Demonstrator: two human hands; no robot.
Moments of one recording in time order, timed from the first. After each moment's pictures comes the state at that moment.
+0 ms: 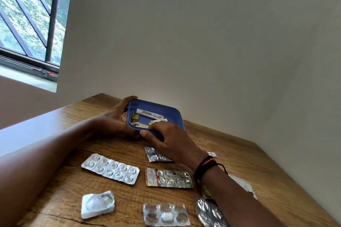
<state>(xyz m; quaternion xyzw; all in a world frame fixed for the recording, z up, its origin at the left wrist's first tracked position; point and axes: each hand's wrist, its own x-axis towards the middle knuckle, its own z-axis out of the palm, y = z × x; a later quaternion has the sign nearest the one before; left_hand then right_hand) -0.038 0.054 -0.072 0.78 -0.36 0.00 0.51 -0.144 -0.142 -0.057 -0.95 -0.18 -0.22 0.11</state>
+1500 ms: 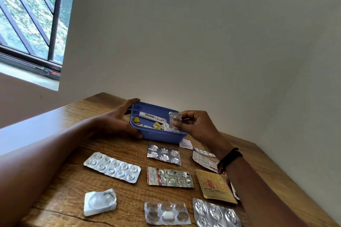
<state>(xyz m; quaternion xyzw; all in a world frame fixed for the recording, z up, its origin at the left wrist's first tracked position) -0.033 0.052 -0.070 0.80 -0.34 -0.05 0.49 -0.149 -0.188 -0.024 -0.86 -0.09 -0.19 0.46</state>
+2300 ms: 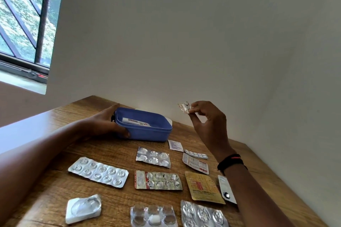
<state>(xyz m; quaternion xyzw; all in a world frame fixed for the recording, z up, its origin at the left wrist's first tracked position) -0.043 0.054 -0.064 0.79 -0.28 -0.07 0.54 -0.172 -0.219 -0.009 -0.83 -0.15 -0.52 0.11</state>
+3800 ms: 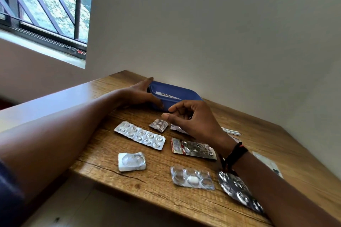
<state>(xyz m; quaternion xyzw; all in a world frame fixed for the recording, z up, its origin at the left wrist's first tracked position) -0.042 0.049 -0.064 0.83 -0.24 -0.07 0.50 -0.177 -0.124 -0.058 -0.90 -0.13 -0.18 0.36</state>
